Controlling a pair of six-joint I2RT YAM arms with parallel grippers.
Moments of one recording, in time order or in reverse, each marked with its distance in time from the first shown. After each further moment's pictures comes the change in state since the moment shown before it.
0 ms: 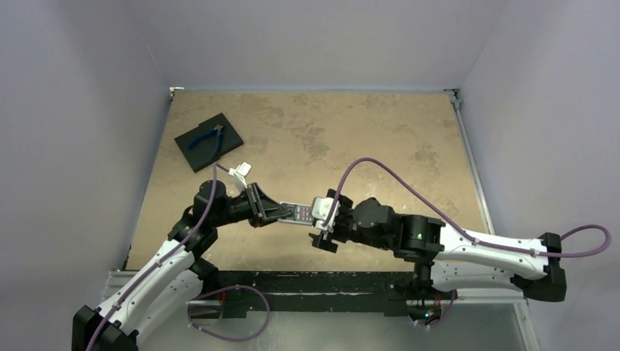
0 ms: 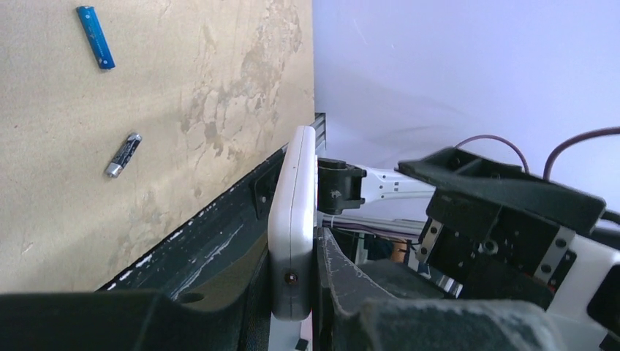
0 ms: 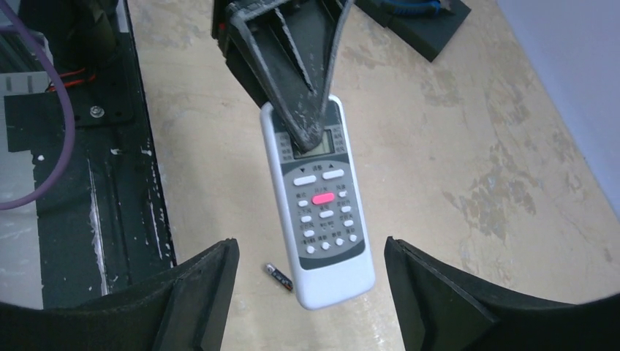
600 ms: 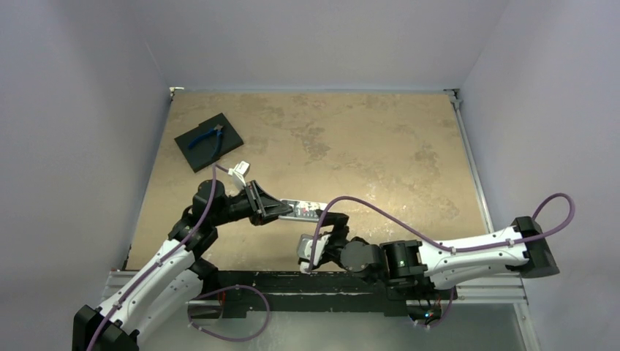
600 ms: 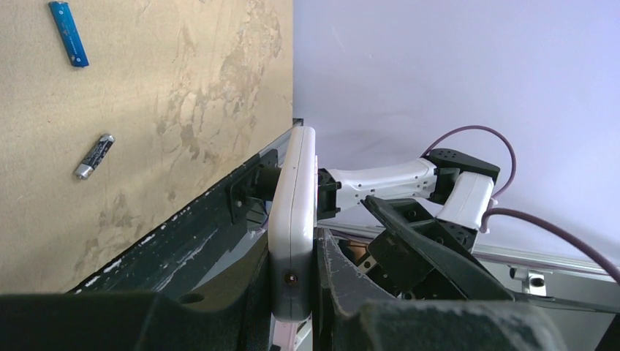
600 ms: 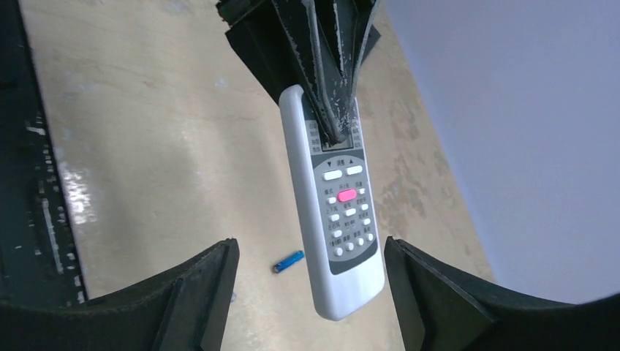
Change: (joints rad) left arm 0.011 0.005 -0.008 0.053 0.005 -0.104; right arm 0.317 0.064 -0.161 0.282 0.505 -0.219
